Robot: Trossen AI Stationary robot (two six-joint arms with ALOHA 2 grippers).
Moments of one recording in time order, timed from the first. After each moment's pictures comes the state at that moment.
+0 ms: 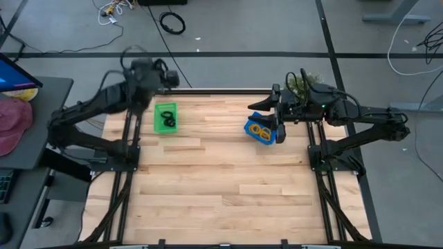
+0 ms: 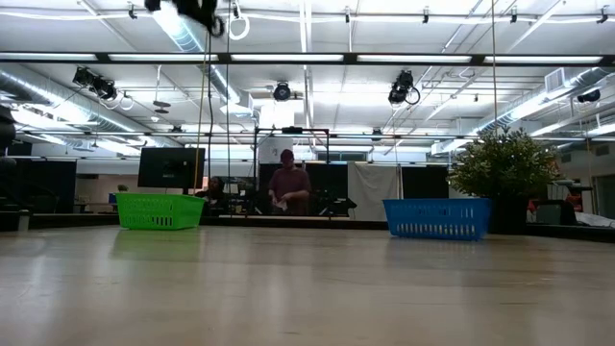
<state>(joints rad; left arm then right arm) 0.25 1.18 1.42 -0.62 -1.16 -0.47 -0.02 1.11 1.28 -0.19 -0.01 0.12</state>
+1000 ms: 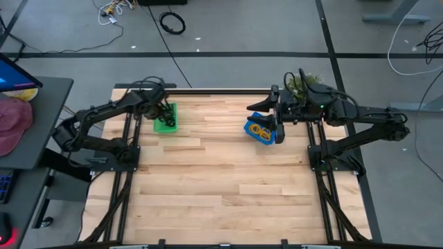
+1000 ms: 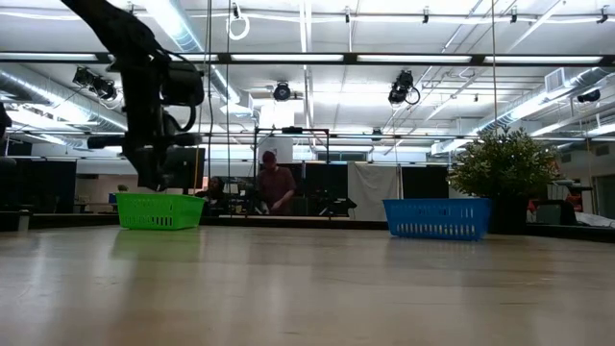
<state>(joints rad) 0.78 1.26 0.77 -0.76 -0.22 -0.83 -0.02 1.12 1.28 -0.20 -0.02 0.15</state>
